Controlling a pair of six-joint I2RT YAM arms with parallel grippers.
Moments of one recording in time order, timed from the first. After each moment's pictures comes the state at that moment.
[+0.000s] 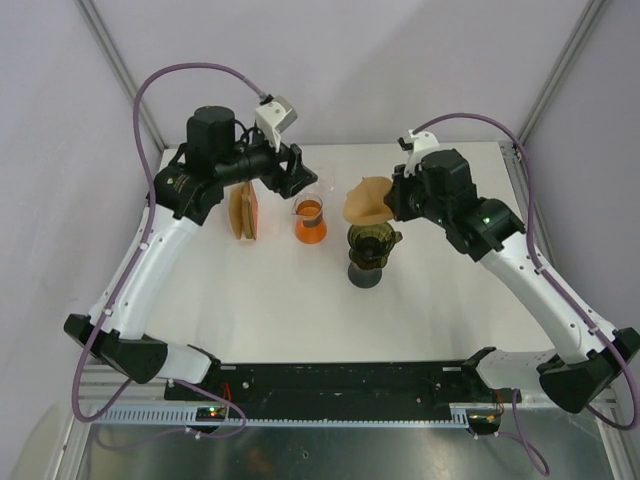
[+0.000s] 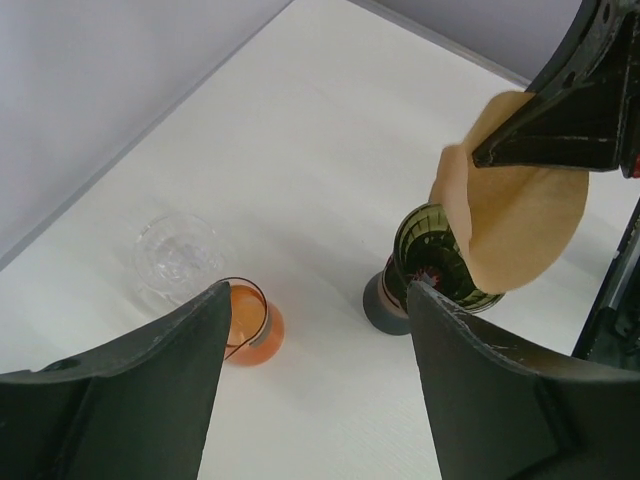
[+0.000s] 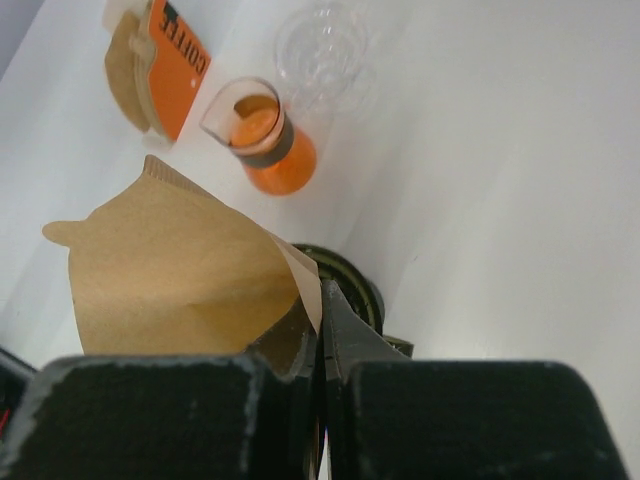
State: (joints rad) left arm -0.45 1.39 1.73 -0.66 0.48 0.14; right arm 0.61 1.24 1.43 -0.62 0.08 0.23
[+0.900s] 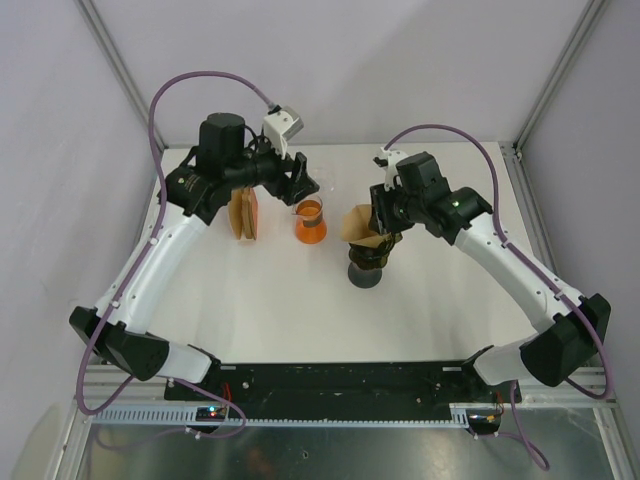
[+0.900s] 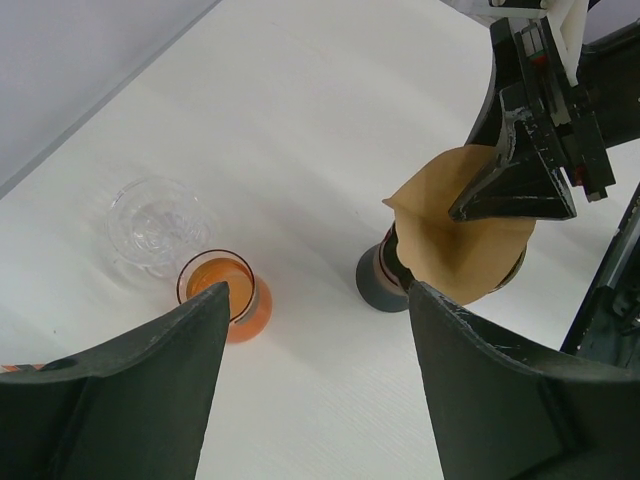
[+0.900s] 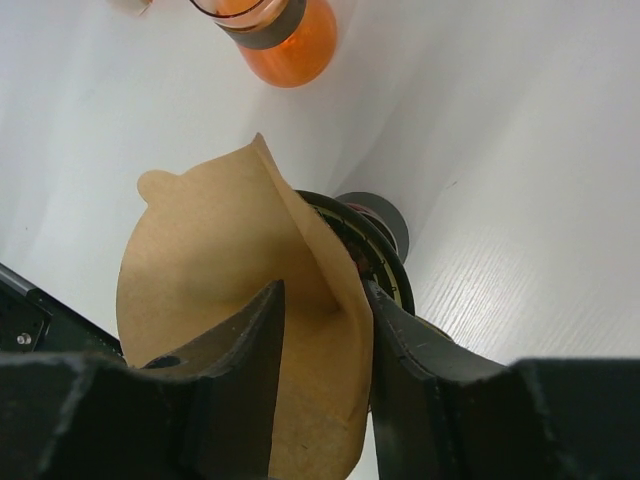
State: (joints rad) left arm -0.45 1.41 1.66 -0.67 0.47 0.13; right arm 0.57 1.40 1.42 -0.75 -0.10 0.20
